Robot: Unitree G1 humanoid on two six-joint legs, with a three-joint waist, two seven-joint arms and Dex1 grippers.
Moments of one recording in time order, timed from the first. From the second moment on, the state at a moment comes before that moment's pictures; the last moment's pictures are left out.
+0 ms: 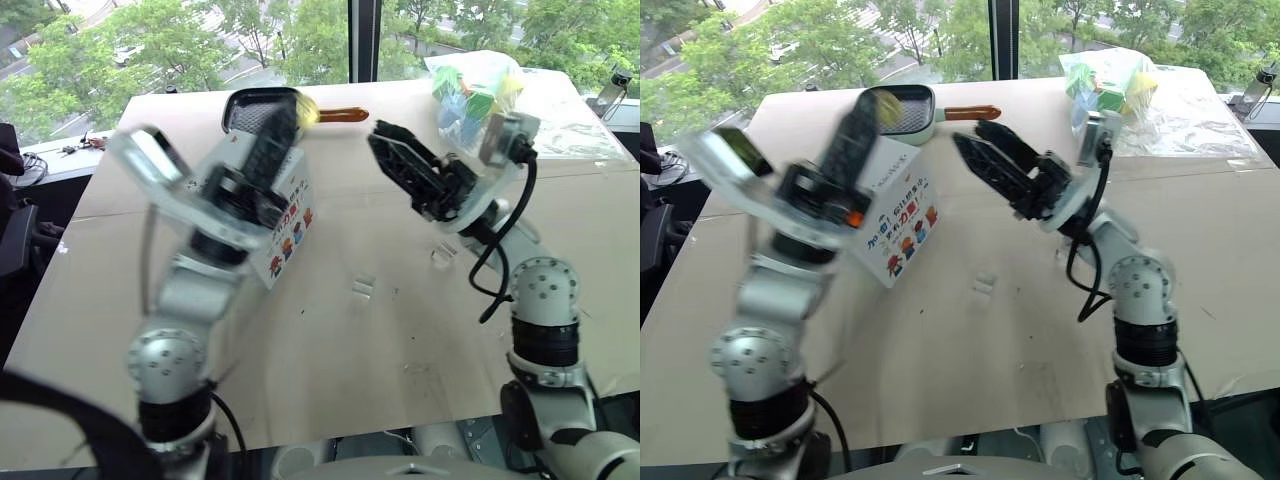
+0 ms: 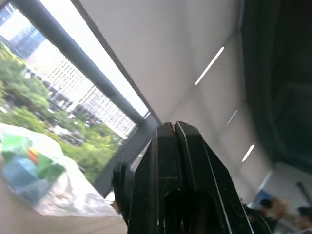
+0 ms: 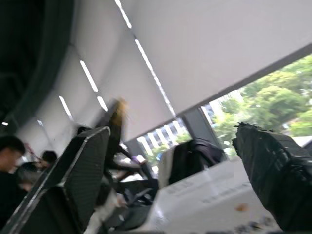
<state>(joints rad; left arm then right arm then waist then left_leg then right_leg) -0.40 0.50 0.25 -0.71 -1.46 0.44 0.00 -0.58 -0.29 -0.09 -0.24 1.04 0.64 0.64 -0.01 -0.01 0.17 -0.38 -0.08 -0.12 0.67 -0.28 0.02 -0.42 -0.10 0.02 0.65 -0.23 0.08</state>
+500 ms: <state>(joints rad) -0.15 1.10 0.51 -0.51 -1.40 0.79 -0.14 -0.71 -0.51 0.08 -0.17 0.74 0.63 0.93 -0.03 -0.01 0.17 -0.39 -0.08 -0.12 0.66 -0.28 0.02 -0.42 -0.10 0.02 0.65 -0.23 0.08</state>
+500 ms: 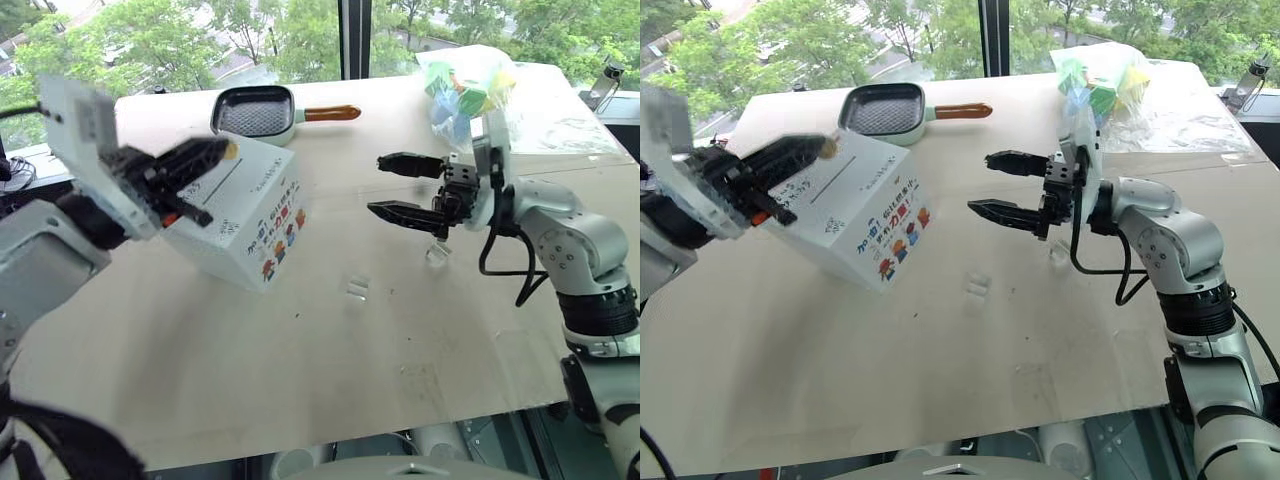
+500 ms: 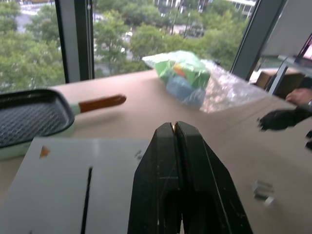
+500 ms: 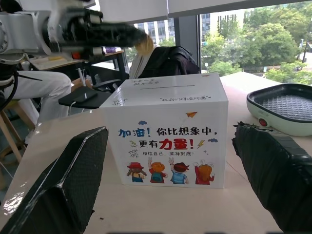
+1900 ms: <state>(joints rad) -0.29 0.95 0.45 -0.33 -1.05 0.90 -0.39 -0.67 -0.46 0.10 -0.23 0.67 0.64 0.86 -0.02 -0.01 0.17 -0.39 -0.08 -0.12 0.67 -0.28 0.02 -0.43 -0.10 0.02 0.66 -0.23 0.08</state>
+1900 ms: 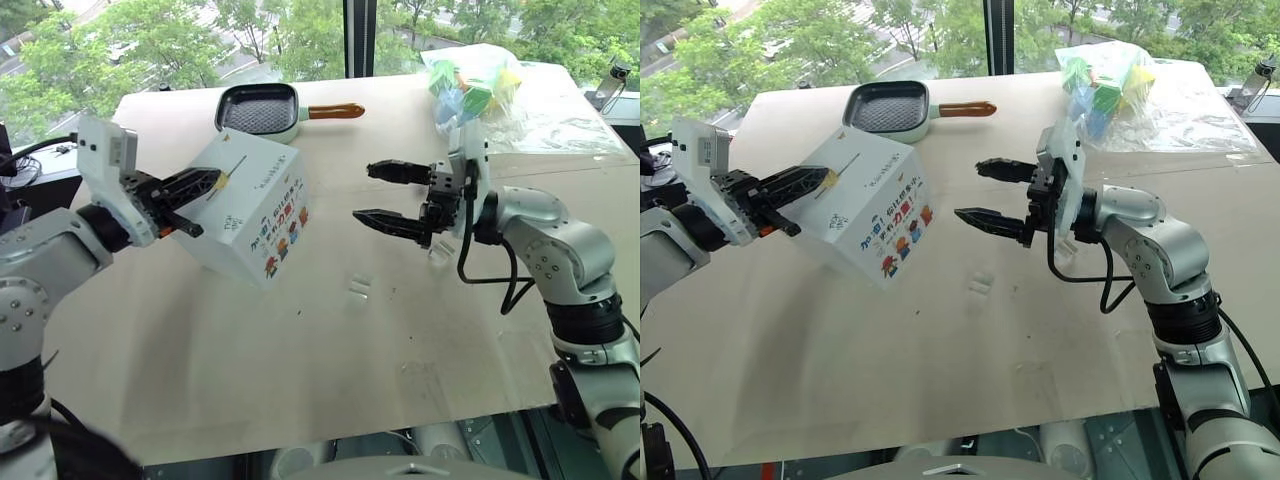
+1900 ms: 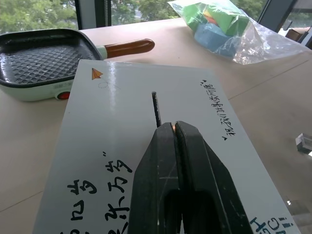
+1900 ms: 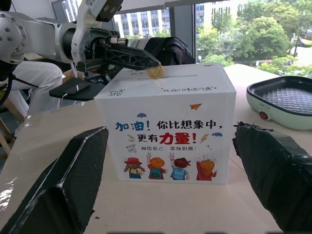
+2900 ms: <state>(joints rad) -0.35 0.81 0.52 -0.36 -1.02 0.84 -0.40 -0.60 -0.48 0.07 -0.28 0.67 0.63 0.85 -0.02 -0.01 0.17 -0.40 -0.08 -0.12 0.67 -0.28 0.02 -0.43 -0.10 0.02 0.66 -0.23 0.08</state>
